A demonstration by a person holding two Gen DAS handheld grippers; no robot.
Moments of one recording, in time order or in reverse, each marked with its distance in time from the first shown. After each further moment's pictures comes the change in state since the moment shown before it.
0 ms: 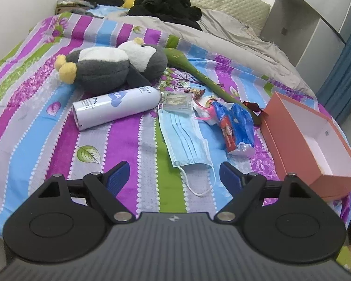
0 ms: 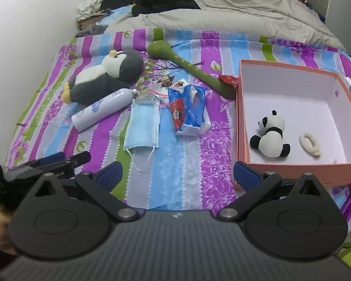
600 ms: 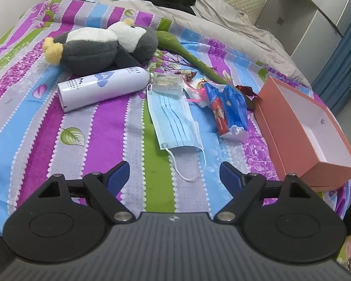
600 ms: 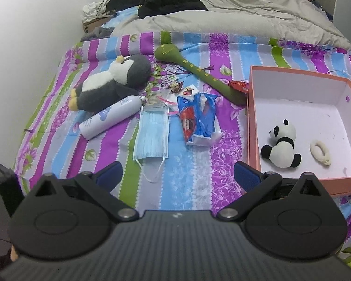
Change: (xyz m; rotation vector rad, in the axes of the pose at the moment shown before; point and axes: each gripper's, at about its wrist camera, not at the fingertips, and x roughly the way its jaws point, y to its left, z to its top) left arm 0.020 -0.009 -0.015 0.001 0.069 -0.037; right arm 0.009 0.002 0.024 0.010 0.003 0.055
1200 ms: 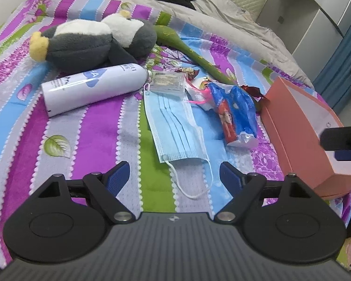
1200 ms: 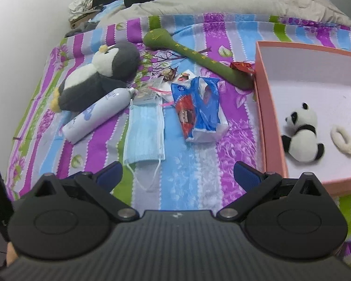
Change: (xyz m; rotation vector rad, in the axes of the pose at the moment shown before) left arm 0.054 0.008 0.019 -0.011 0.021 -0.019; right arm 0.085 -0.006 -0.001 0.071 0.043 -0.013
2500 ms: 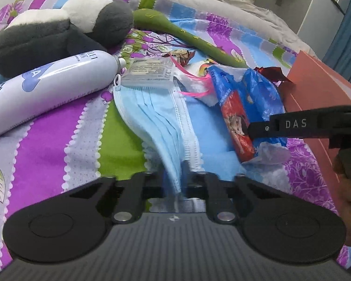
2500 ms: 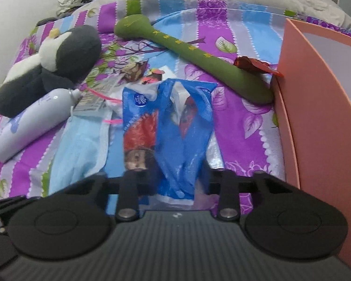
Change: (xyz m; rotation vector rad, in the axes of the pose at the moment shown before) left arm 0.129 -0.026 0.010 0.098 -0.002 0.045; right arm 0.169 -0.037 0.028 -0.072 -0.061 -0.054
